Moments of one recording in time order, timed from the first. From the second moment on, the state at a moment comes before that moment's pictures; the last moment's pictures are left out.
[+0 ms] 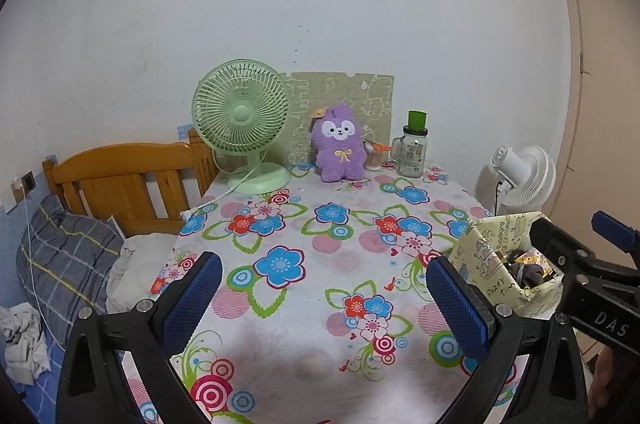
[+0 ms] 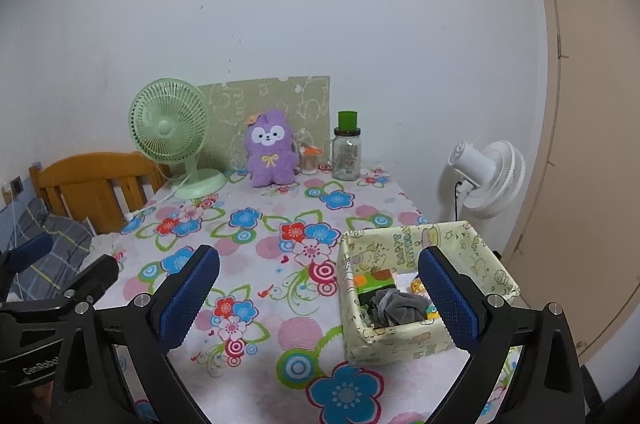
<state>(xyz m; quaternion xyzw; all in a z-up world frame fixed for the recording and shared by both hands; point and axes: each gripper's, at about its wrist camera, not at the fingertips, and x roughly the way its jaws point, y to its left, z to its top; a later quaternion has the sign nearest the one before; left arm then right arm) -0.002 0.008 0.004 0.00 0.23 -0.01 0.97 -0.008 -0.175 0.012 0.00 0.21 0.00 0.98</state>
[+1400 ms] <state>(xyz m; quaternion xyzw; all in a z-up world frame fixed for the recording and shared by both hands) -0.001 0.001 0.009 0.01 0.21 -0.02 0.98 -0.010 -0.181 0.012 0.00 0.21 0.00 0.98</state>
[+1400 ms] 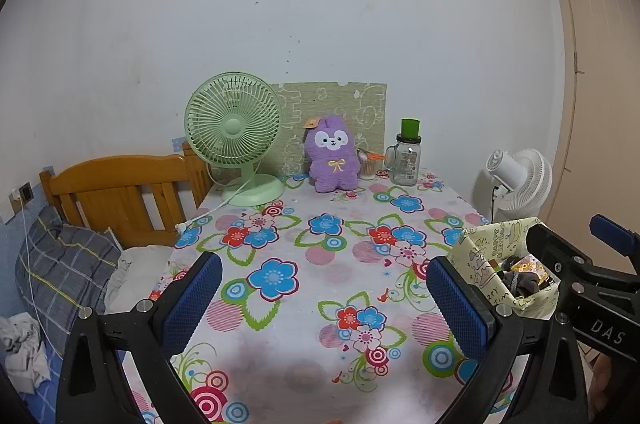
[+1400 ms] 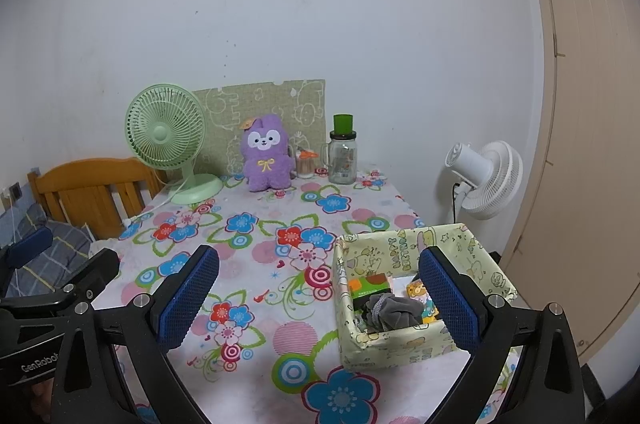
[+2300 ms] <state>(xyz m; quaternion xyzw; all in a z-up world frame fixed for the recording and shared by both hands) 0.001 0.004 0.004 0.00 0.21 -0.01 0.98 -0.004 -0.175 0.008 0.01 0.21 0.00 0.98</state>
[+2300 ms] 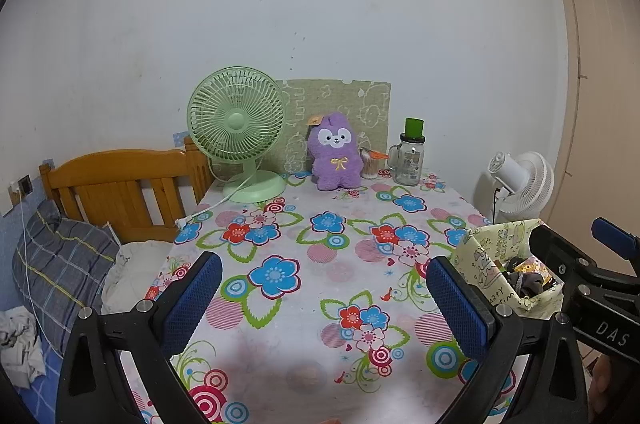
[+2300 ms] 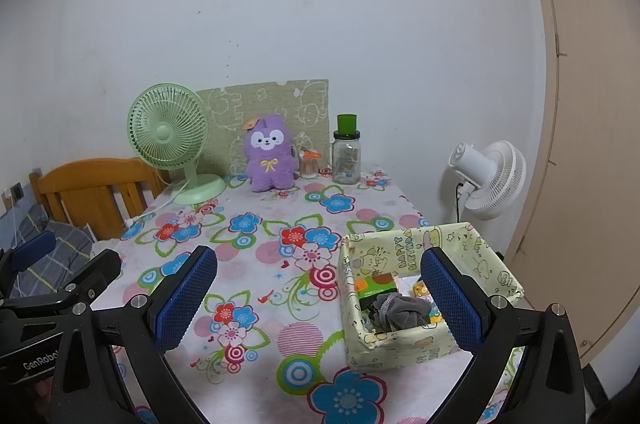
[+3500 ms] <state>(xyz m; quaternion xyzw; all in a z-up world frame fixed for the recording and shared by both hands) 0.005 0.004 0.005 0.00 0.21 -0.01 0.98 -0.001 -0.177 0.006 0.01 0.20 0.00 0.98</state>
